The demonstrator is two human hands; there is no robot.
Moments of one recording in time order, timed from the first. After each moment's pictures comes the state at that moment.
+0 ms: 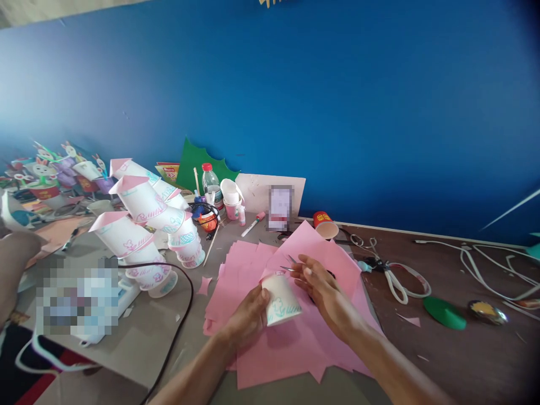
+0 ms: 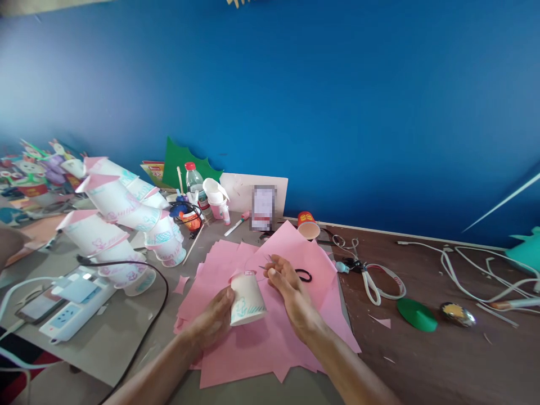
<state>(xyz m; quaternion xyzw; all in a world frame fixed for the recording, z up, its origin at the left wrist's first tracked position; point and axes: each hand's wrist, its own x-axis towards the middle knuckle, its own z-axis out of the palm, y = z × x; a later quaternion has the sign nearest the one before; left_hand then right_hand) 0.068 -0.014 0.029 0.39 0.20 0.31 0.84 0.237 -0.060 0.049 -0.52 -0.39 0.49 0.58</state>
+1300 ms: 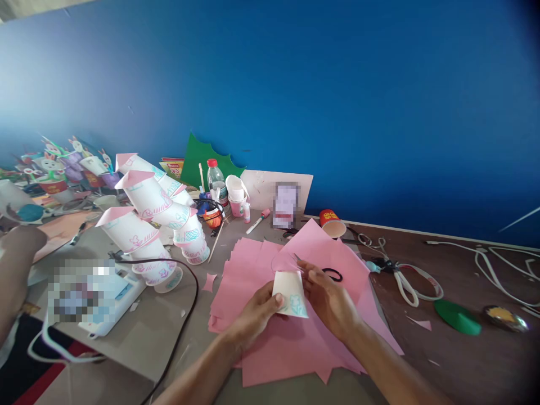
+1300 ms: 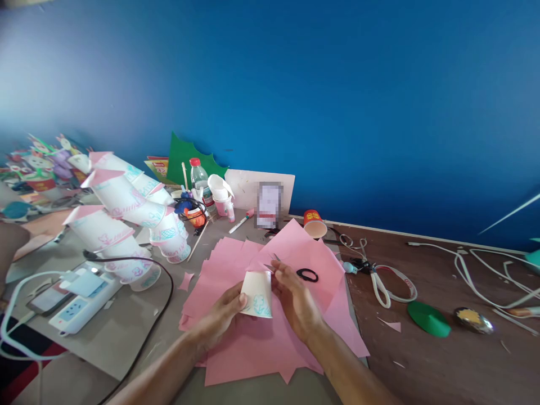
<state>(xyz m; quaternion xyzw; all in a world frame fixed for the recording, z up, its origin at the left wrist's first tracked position) 0.061 -0.013 0.032 0.51 0.24 0.28 0.78 0.229 -0.051 0.041 -0.37 -0.20 0.65 0.64</state>
